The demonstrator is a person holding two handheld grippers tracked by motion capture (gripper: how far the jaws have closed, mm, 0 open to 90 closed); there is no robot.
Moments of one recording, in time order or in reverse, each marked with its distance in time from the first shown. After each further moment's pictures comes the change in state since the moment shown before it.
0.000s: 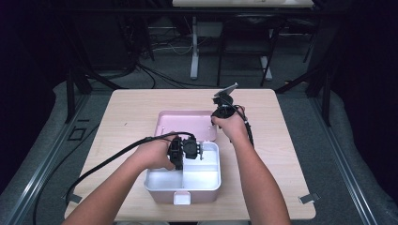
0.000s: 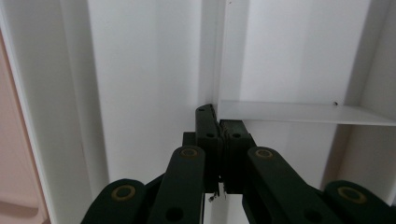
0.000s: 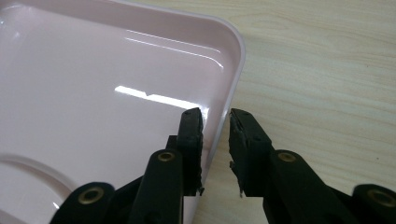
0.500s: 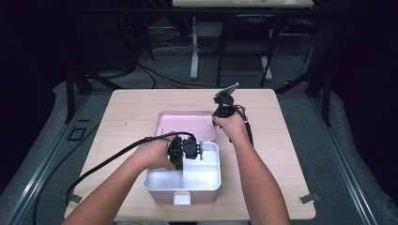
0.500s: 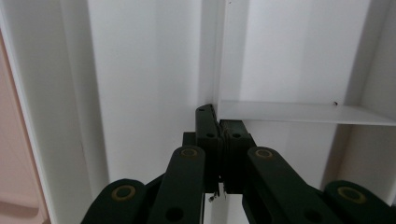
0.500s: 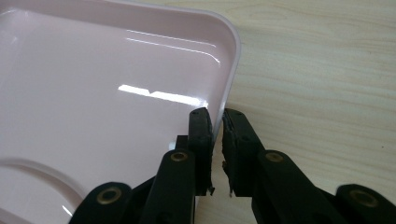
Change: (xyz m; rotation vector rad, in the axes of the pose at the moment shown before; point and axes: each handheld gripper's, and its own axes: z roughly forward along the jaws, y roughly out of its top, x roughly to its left) left arm 0.000 0.000 0.000 0.001 -0.001 0.000; right arm -0.001 0.002 -0.001 0.033 0.003 0.056
